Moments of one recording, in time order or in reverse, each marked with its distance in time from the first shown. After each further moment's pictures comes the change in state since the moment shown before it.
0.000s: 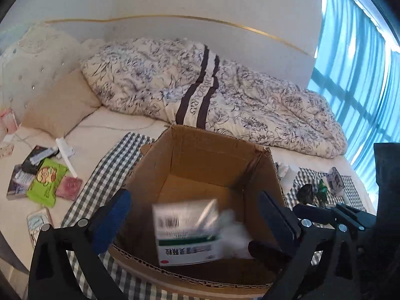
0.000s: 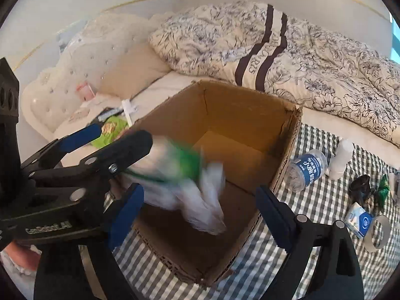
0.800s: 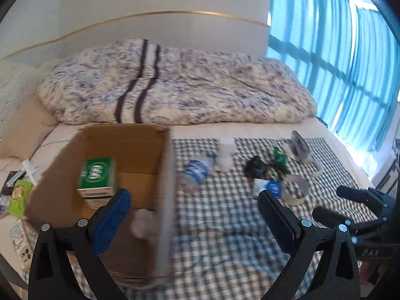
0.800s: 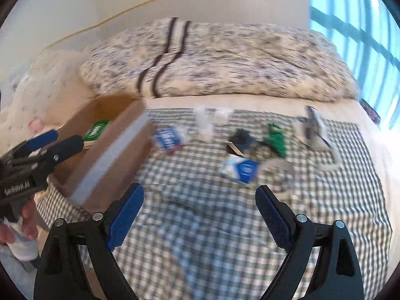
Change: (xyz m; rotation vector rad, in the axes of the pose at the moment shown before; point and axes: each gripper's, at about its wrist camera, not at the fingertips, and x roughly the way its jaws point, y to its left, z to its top) left arm -0.002 -0.187 -0.034 0.205 0.067 -0.103; right arm -0.144 -0.184 -0.100 0.244 -0.094 -0.313
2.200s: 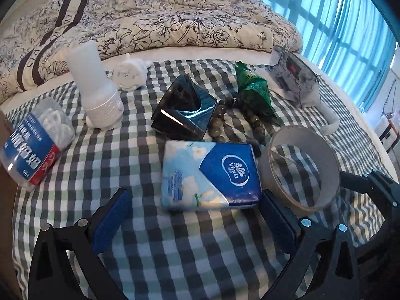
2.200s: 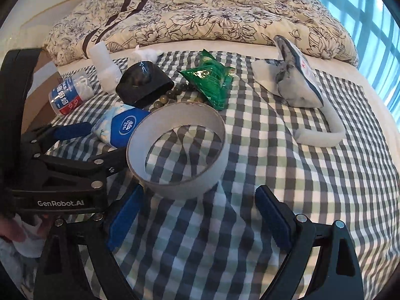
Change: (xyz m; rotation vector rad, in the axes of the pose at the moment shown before) left arm 0.239 -0.135 -0.052 0.094 0.262 -0.160; right arm 0.149 -0.126 -0.036 -0.077 0.153 -0.087
